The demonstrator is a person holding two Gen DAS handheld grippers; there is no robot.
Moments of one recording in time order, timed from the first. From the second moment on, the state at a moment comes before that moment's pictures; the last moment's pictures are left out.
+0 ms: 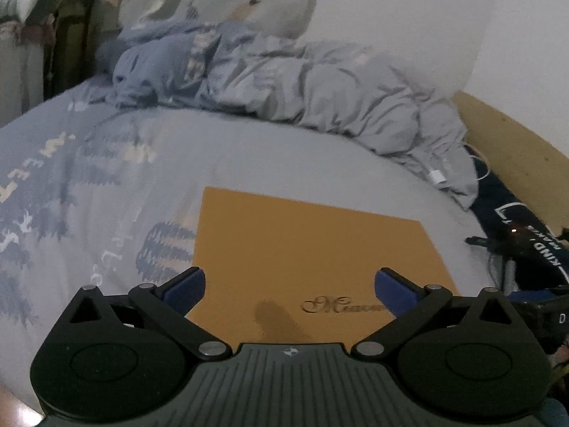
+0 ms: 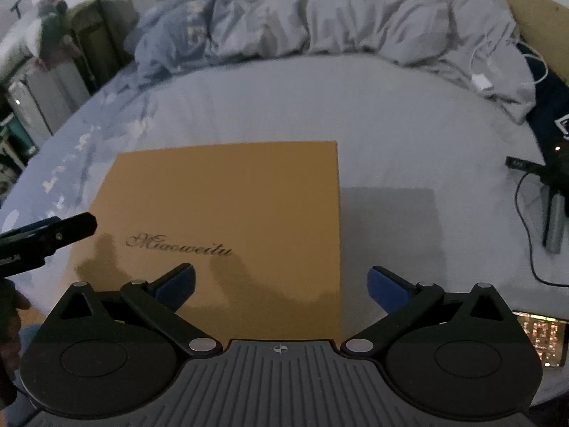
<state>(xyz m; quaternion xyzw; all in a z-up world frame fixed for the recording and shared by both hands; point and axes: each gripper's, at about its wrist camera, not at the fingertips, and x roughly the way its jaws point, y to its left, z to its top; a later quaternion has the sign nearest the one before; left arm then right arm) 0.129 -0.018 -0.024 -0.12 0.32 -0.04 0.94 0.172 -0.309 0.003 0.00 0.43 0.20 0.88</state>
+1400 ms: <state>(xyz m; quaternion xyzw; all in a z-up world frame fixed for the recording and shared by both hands) 0.039 -0.077 -0.013 -0.01 0.23 -0.09 0.97 0.048 -0.351 0.016 0.01 0.26 0.25 0.93</state>
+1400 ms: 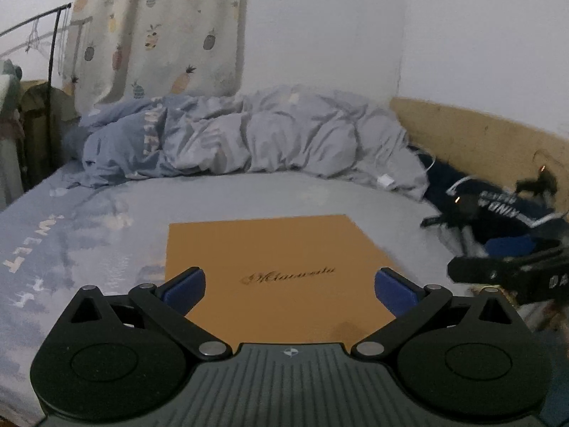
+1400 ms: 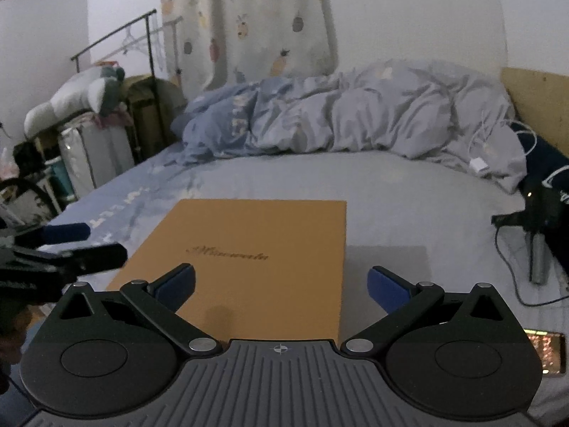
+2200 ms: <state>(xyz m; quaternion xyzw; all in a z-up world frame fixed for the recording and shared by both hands) 0.033 -0.076 -0.018 0.01 0.22 -0.08 0.97 0.046 -0.337 0.010 0.03 0.29 0.26 0.92</state>
